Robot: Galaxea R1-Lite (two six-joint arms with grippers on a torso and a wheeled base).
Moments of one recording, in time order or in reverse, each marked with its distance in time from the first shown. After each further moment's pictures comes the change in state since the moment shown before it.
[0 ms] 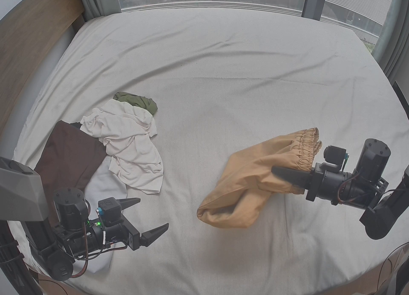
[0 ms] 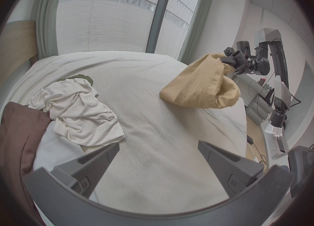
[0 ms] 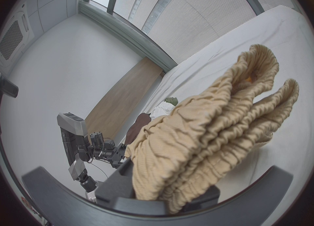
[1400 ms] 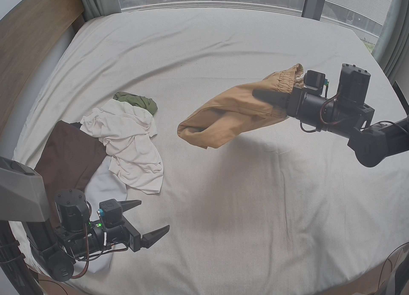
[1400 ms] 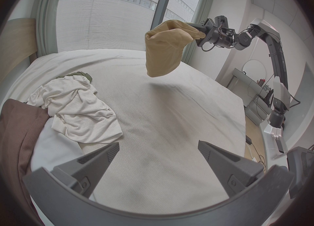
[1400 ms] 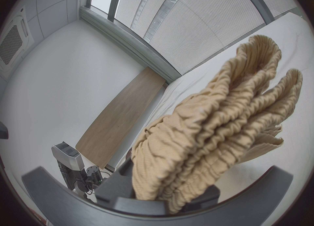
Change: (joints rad) left arm -0.006 0.010 0.004 0.000 0.000 -0.011; right arm -0.002 0.059 -0.718 0.577 -0.001 0.036
